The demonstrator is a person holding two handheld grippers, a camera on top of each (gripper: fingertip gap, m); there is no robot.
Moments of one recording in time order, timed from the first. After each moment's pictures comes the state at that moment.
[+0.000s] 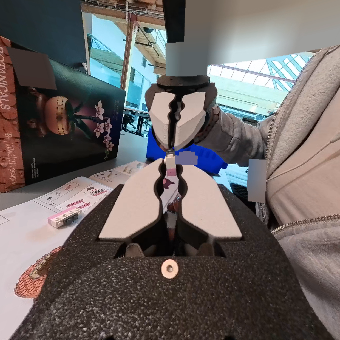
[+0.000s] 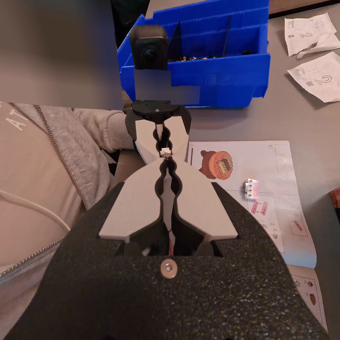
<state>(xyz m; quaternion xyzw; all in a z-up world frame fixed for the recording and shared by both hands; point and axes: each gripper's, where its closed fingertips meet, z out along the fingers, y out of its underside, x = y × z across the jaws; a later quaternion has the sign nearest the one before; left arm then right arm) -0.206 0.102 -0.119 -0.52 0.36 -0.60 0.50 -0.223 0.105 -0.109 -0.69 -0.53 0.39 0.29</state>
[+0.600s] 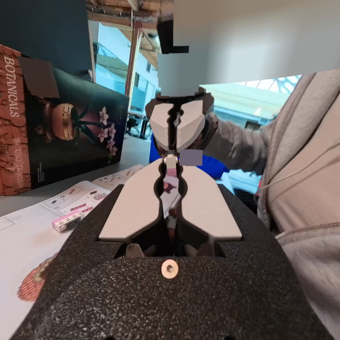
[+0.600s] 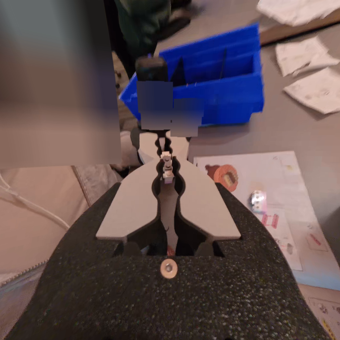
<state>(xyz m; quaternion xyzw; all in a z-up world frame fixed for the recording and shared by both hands) -0.208 0.105 -0.110 -0.51 0.34 -0.60 0.51 -0.225 0.110 -0.095 -0.68 -0.48 0.46 0.32</state>
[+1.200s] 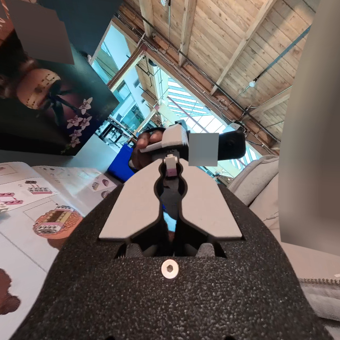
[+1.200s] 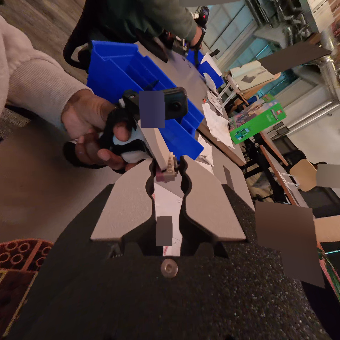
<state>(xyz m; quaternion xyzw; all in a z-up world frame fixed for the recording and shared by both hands) -0.204 0.110 -0.082 -0.52 0.17 -0.75 0.37 -0.234 0.117 -0.087 -0.44 -0.65 0.17 0.60</state>
